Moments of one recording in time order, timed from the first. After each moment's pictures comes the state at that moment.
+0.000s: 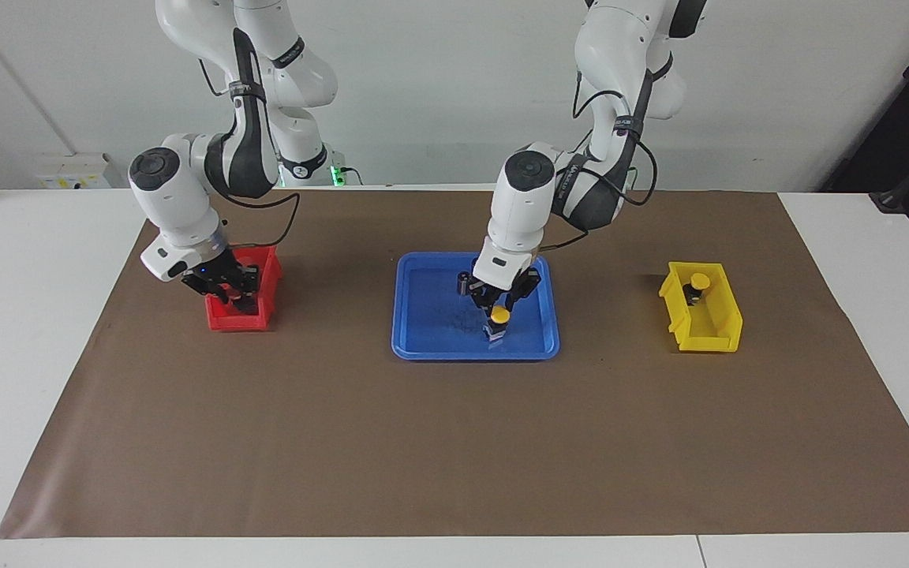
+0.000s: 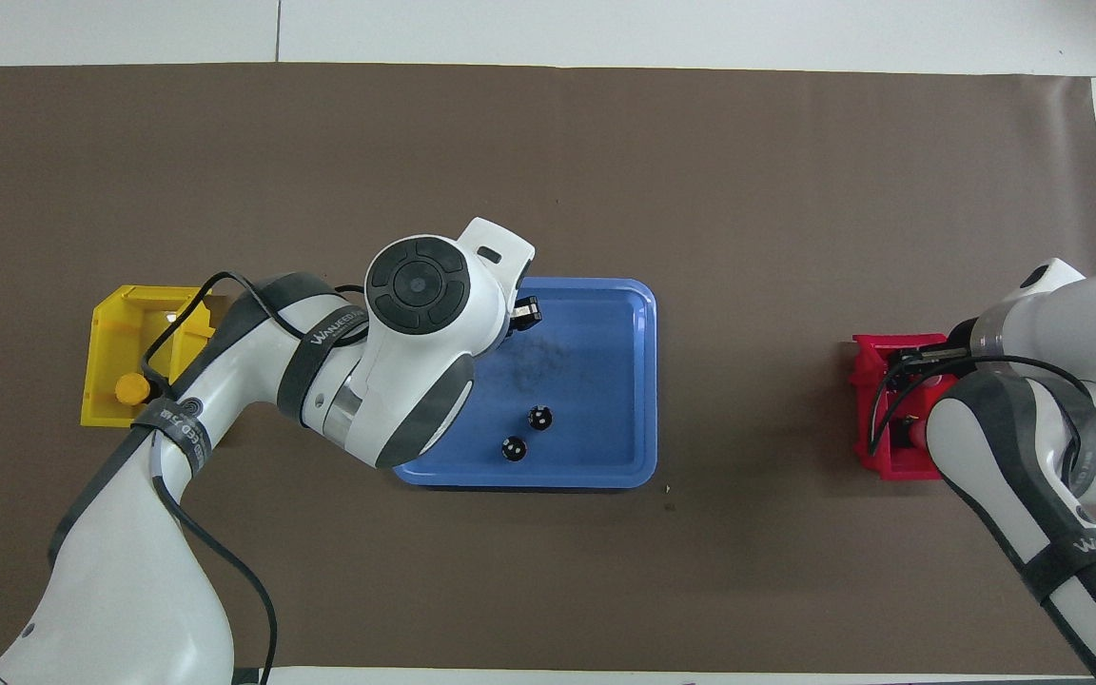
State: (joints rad) left arm -0.64 0.30 -0.02 -1.81 -0.01 2.18 -0.85; right arm -0.05 -0.01 -0.04 -2.31 -0.02 2.29 -0.11
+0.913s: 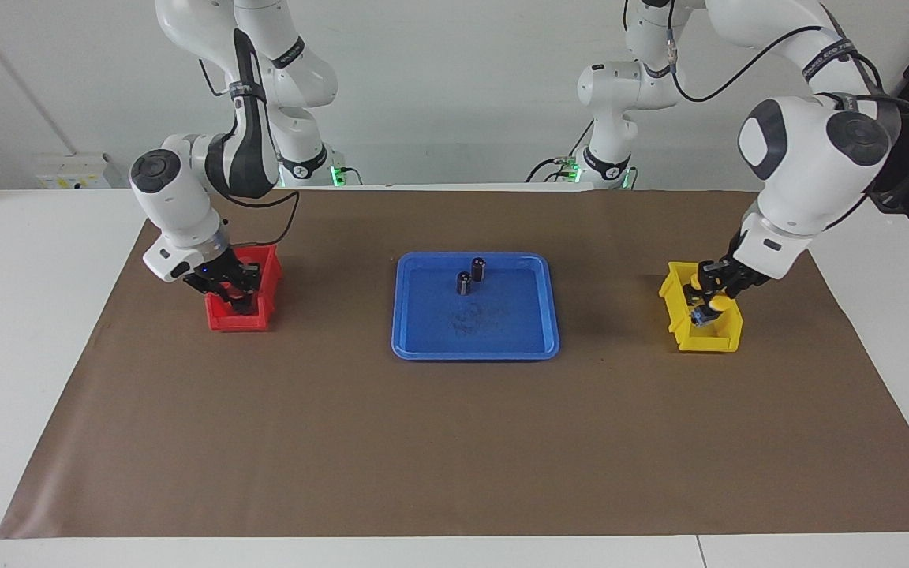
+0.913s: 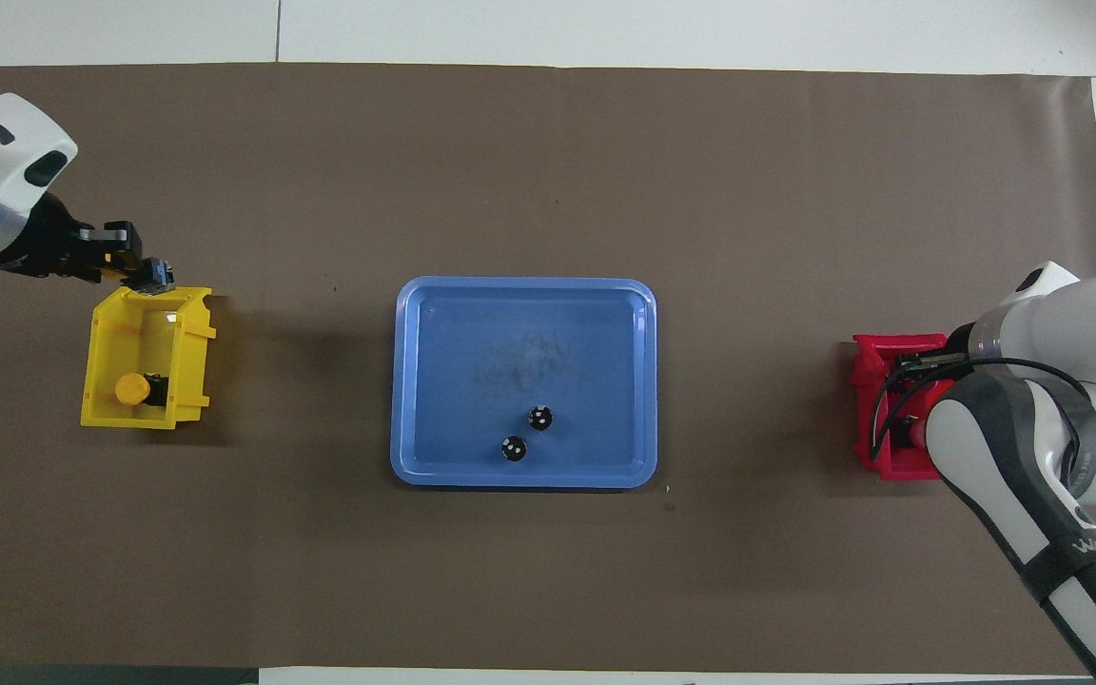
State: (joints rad) left arm -0.01 0.12 0.00 -1.78 0.02 1.86 0.04; right arm -0.05 -0.02 -0.04 -2.31 -0.02 2.26 -0.13
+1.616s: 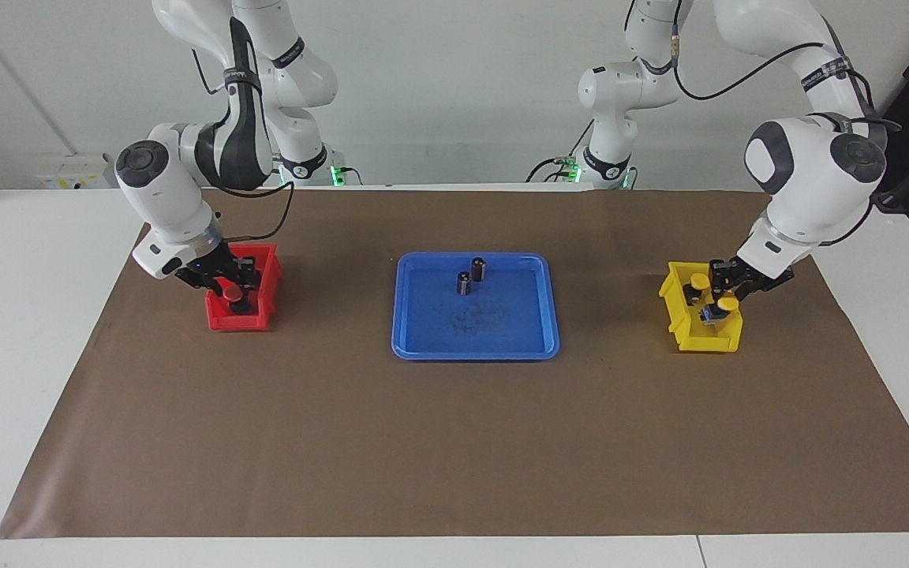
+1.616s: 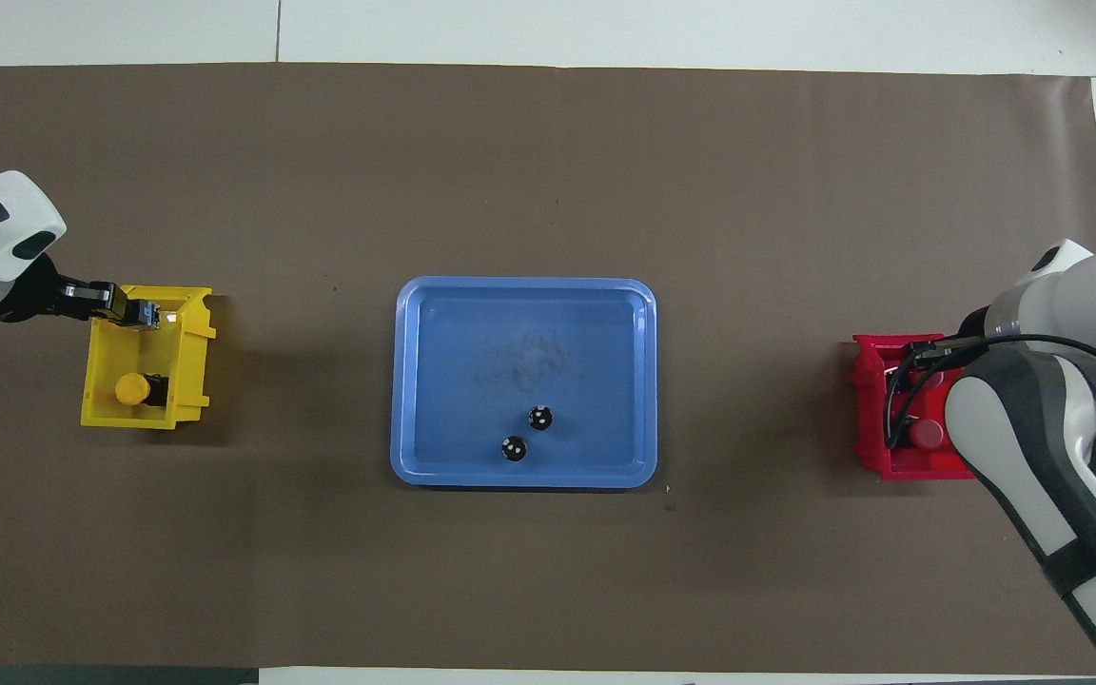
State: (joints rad) left arm 0.03 0.07 -0.02 -1.98 0.02 2.01 0.19; right arm -0.05 -0.02 -0.03 -2.20 -0.03 2.12 -0.13
